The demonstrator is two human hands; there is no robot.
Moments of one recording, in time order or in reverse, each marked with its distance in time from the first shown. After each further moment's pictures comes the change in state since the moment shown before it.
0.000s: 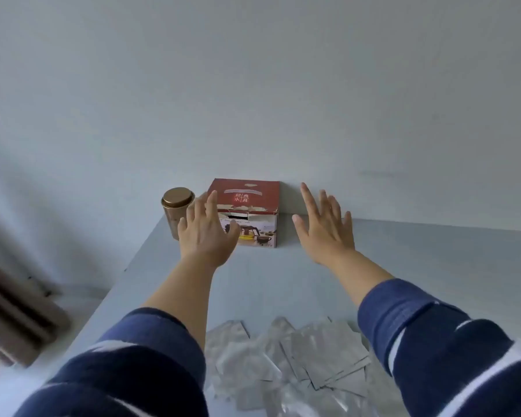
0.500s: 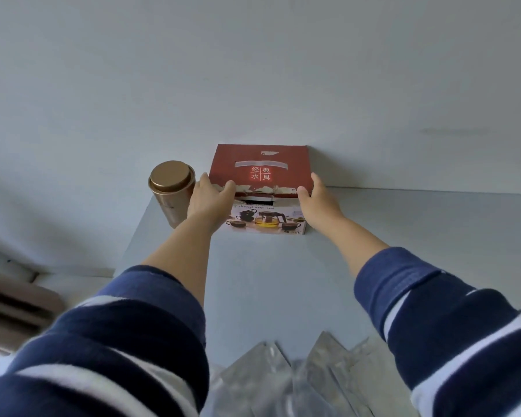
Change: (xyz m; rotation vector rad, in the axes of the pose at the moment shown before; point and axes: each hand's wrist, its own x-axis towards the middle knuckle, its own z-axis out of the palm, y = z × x) left_hand 0.132 -0.070 0.081 -0.470 -0.295 -0.345; right_hand 0.119 -0.054 0.092 0.613 -0.171 0.330
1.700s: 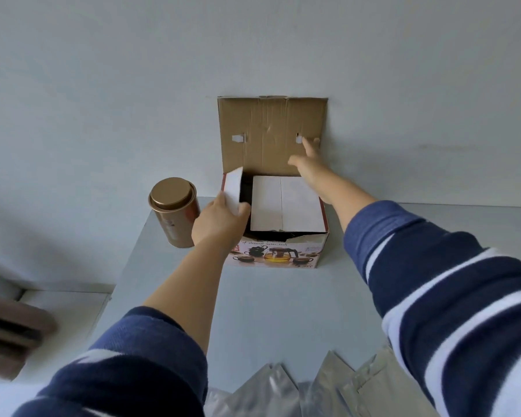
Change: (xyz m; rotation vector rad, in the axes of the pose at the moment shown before) left_hand -0.002 0.000 0.004 0.343 0.010 0.064; right_hand 0.068 -0.053 -0.016 0.230 -0.065 -0.121
